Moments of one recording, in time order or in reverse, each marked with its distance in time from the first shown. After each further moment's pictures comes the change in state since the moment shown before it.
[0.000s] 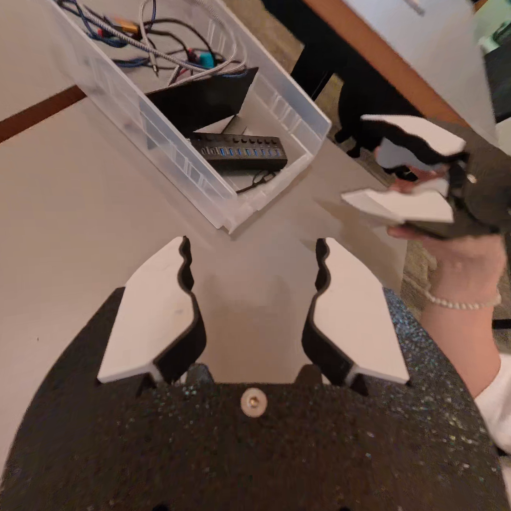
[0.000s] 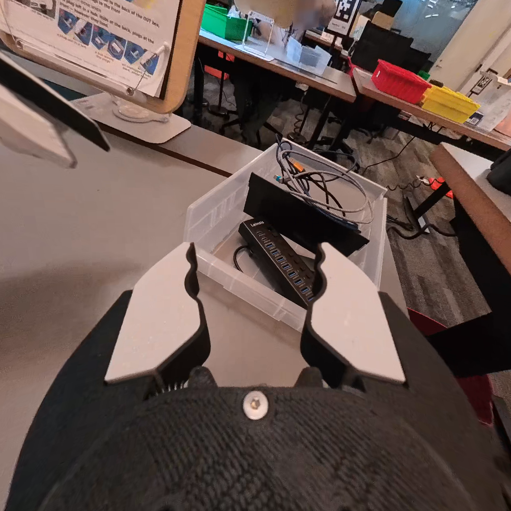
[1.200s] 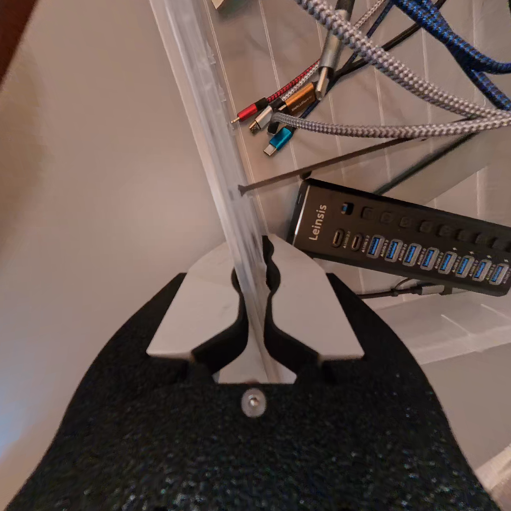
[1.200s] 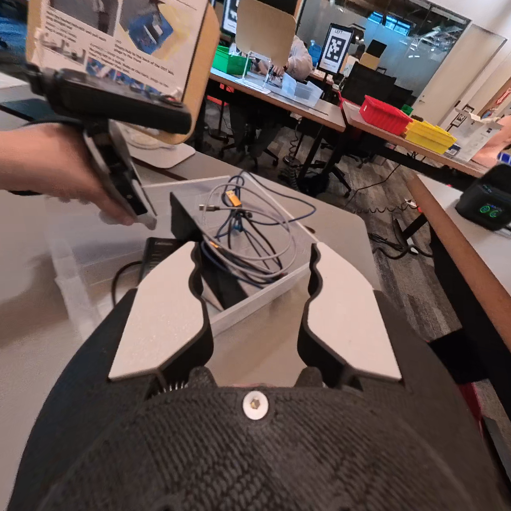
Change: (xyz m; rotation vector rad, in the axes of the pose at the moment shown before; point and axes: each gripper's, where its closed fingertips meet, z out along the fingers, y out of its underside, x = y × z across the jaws) left arm -0.119 0.053 0.053 -0.557 -0.400 0.077; right arm 0.000 -0.028 -0.026 0.077 0.010 -0.029
